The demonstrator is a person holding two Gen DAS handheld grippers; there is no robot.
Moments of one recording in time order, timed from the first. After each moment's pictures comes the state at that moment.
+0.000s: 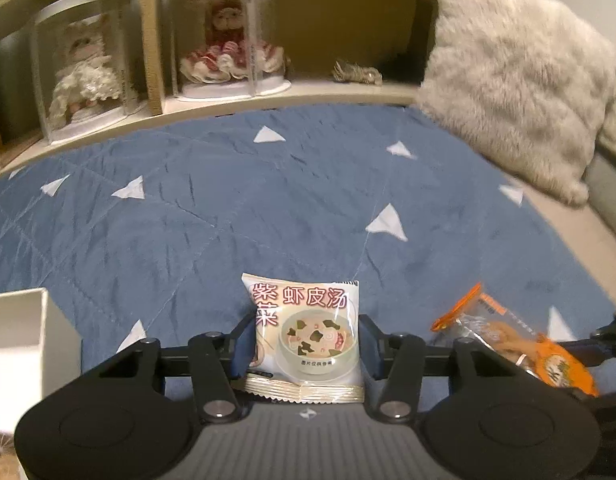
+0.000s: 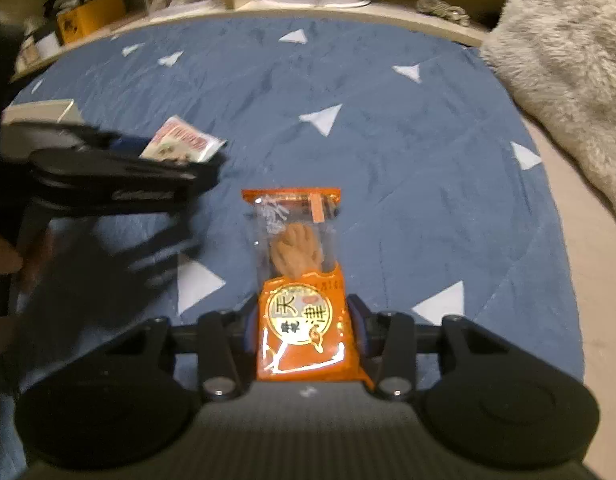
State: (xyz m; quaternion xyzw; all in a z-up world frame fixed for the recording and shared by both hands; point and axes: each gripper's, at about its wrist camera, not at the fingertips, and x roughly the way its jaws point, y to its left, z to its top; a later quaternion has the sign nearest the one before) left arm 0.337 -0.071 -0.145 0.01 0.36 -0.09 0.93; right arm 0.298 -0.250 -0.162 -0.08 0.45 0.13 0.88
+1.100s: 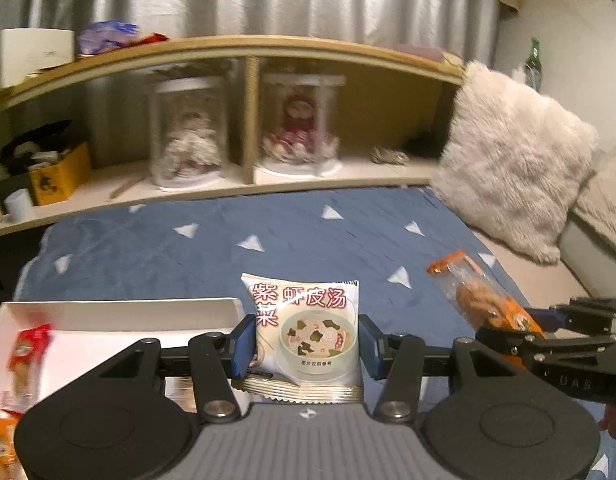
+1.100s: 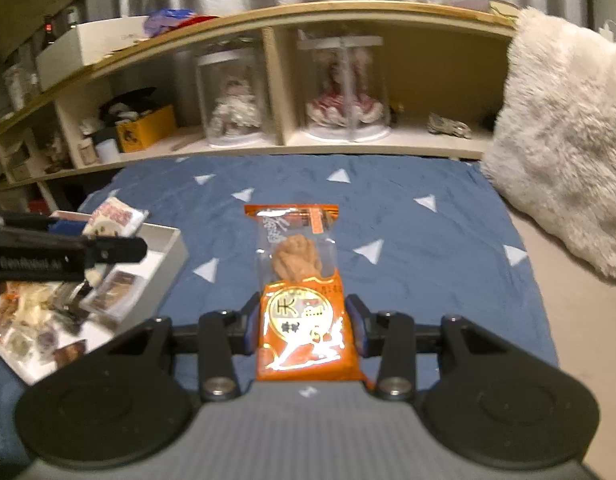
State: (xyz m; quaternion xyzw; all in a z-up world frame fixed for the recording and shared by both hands) left arm 0.206 0.008 -0.014 -0.01 0.31 -0.04 0.95; right arm 0.228 -0.234 -0.068 -0.02 0.31 0.19 0.93
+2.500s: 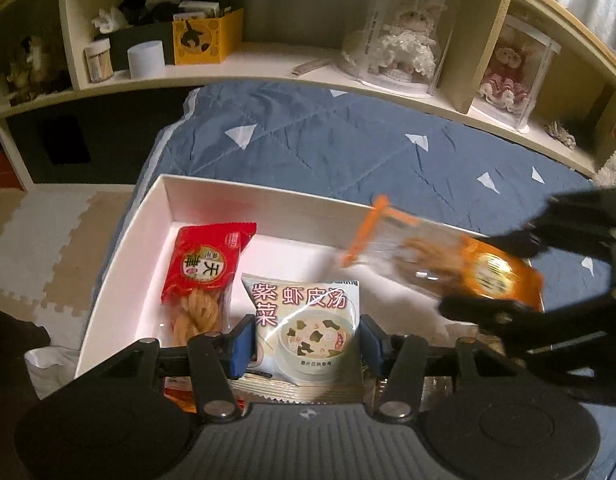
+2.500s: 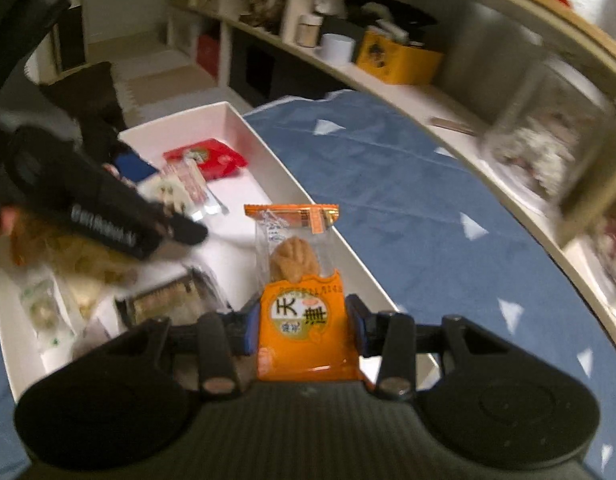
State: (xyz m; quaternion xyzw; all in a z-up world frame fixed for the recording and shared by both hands) left arm 0.242 0.231 -0.088 -0.10 0.43 0.08 0.89; right arm 0.308 0.067 -0.089 -0.31 0.32 0.43 0.78
